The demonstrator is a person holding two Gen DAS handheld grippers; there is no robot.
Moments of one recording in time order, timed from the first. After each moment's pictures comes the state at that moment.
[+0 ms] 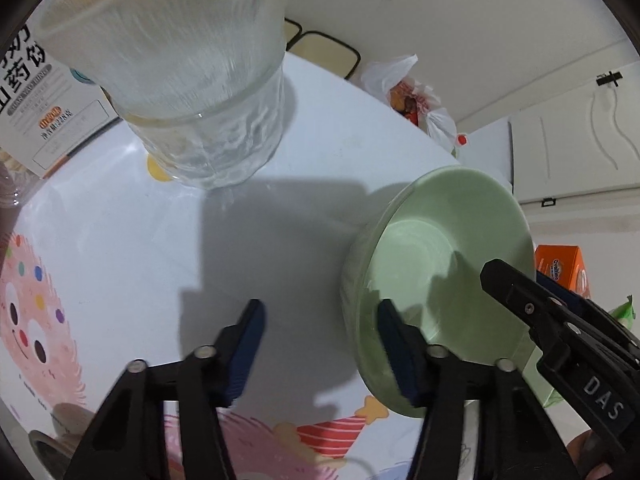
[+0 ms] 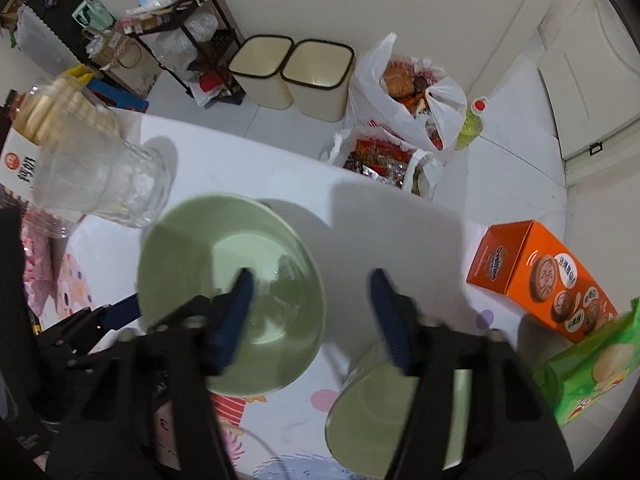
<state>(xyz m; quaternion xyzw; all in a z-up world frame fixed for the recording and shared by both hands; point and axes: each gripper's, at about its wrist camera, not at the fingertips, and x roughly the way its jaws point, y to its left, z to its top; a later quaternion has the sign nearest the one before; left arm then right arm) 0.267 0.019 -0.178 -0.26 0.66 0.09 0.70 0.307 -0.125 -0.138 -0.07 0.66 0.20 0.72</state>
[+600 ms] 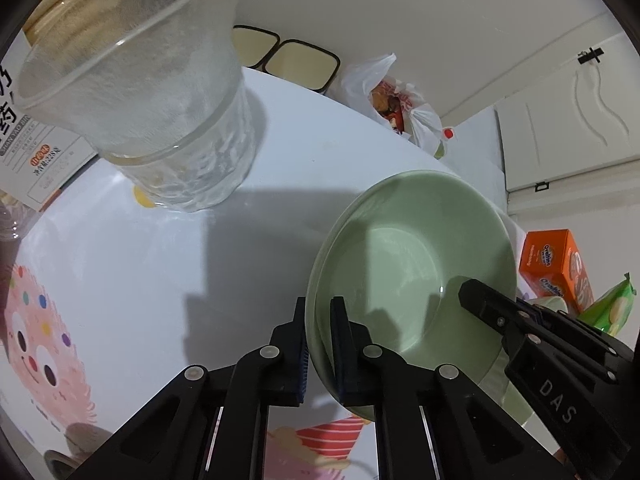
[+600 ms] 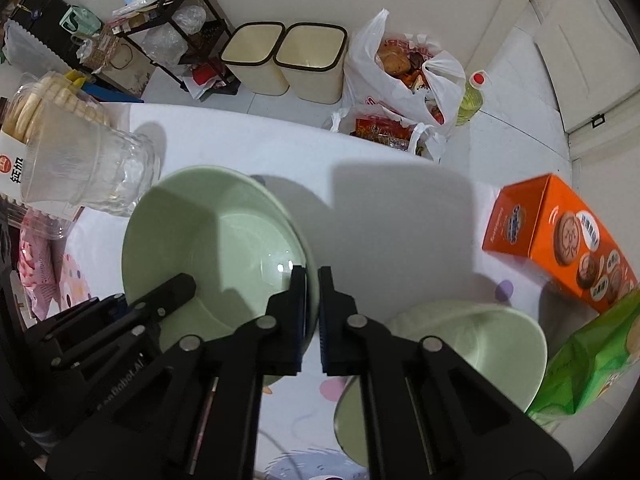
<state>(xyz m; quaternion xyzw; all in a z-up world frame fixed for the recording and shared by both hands) 0.277 0.012 -0.174 -0.22 0.65 0.06 0.72 0.292 -0.129 -0.148 -0.05 0.67 0.19 0.72</state>
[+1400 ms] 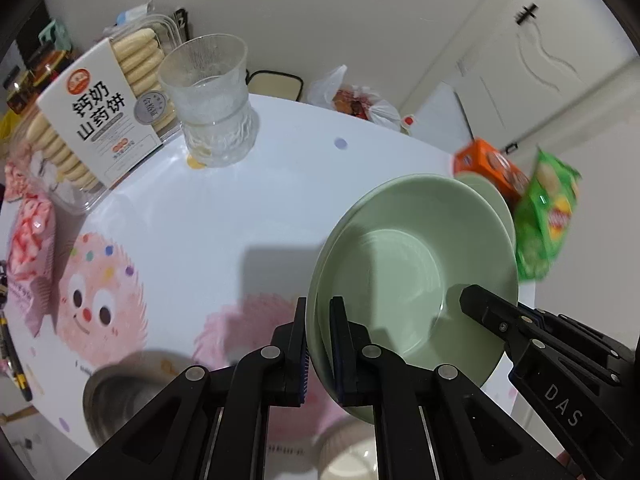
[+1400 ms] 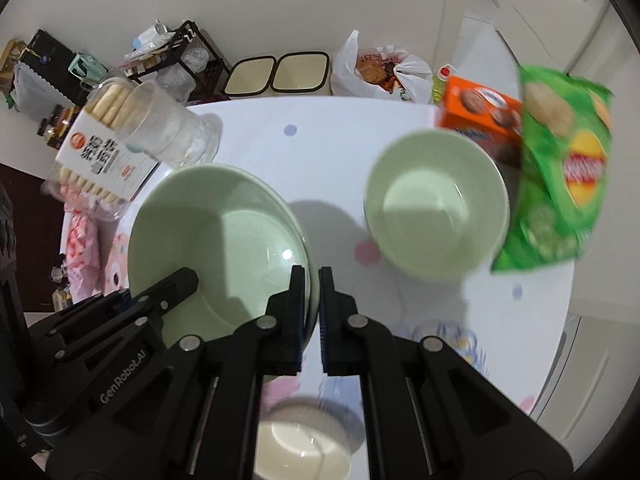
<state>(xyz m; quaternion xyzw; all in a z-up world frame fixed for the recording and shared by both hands) 0.154 -0.015 -0.072 -0.14 0.62 0.01 0.77 0.164 -0.167 -0.064 0.03 0.63 0.15 0.76</state>
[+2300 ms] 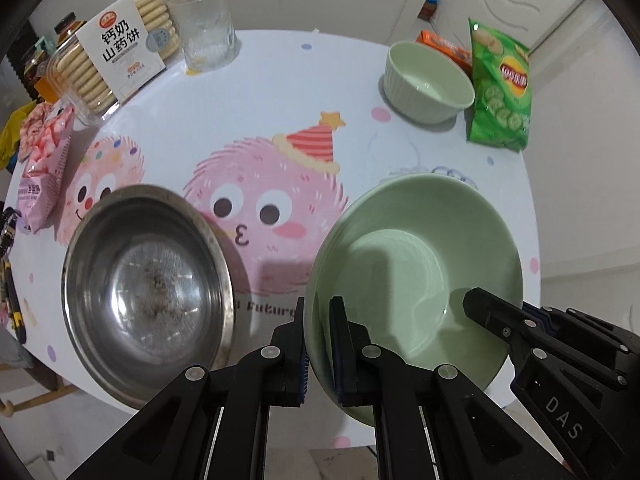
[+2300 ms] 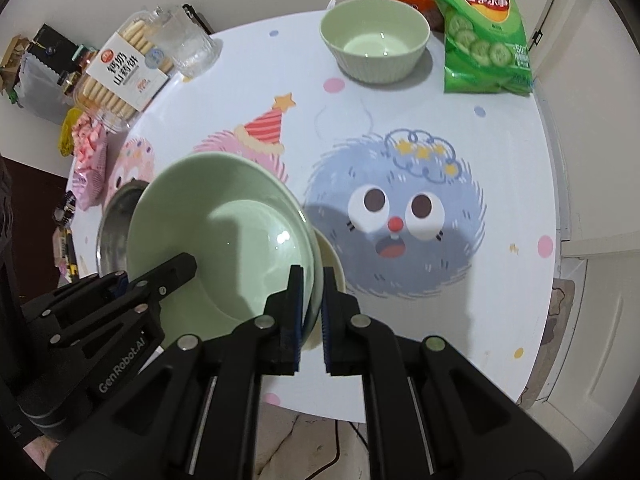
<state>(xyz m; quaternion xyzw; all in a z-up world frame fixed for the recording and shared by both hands) 0.008 -0.064 -0.084 -0.08 0.64 -0.02 0.76 -0.003 -0.207 -0.077 0.04 0.65 0.13 0.75</state>
